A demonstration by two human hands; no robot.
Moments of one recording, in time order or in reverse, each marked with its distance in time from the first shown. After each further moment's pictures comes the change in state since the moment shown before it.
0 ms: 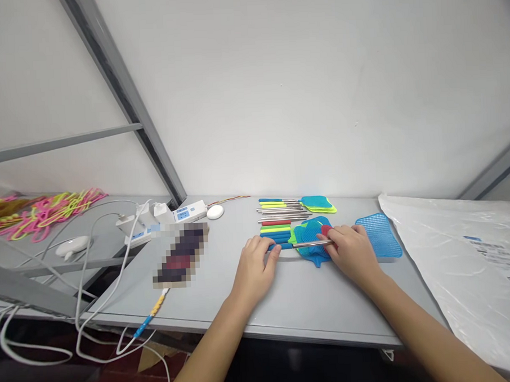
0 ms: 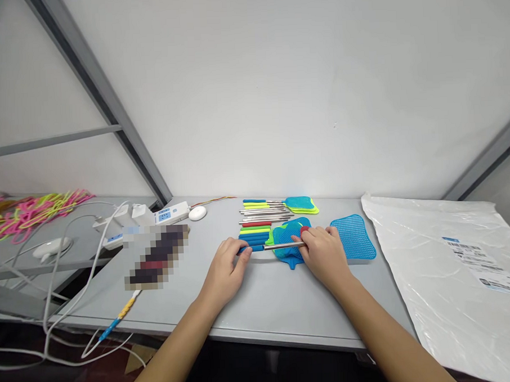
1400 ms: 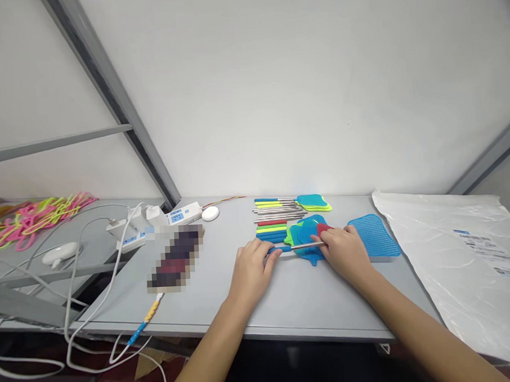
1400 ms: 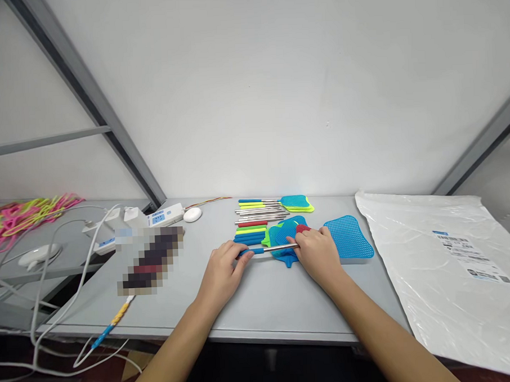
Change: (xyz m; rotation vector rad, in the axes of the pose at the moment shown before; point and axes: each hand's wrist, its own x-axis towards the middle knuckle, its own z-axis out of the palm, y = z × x) left_hand -0.001 -0.003 0.006 0.154 -0.007 0.058; right_hand -0.002 -0.003 0.008 -0.114 -0.018 -0.039
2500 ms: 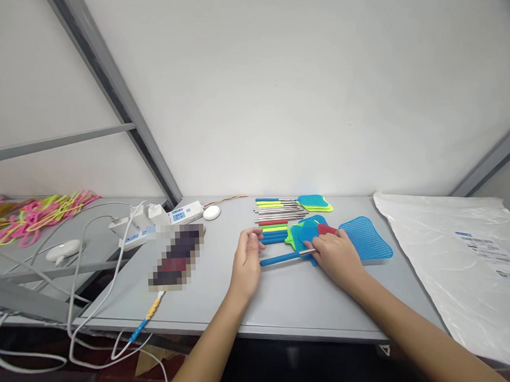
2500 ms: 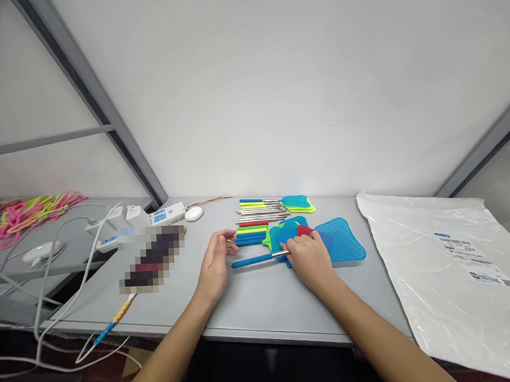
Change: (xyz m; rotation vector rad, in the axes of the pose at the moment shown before) left_hand 0.004 -0.001 -0.001 -0.711 0.203 -0.329; right_hand 0.000 -0.018 0.001 0.026 -0.015 -0.079
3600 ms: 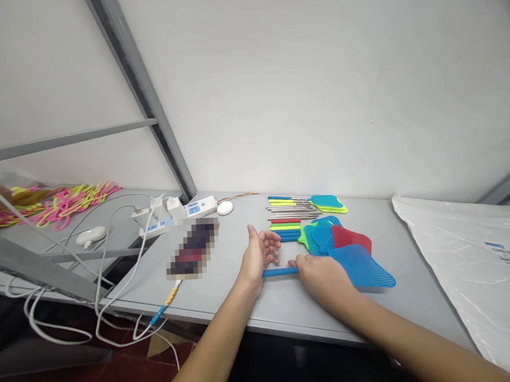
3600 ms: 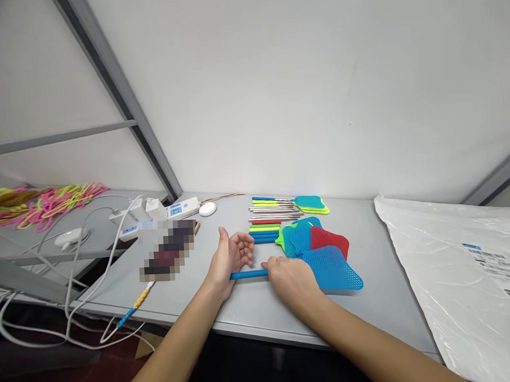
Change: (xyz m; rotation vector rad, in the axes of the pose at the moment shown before) left_hand 0.009 0.003 -0.005 -0.552 -0.138 -0.433; right_hand 0.008 -0.076 -0.021 0.035 -0.378 -0.090
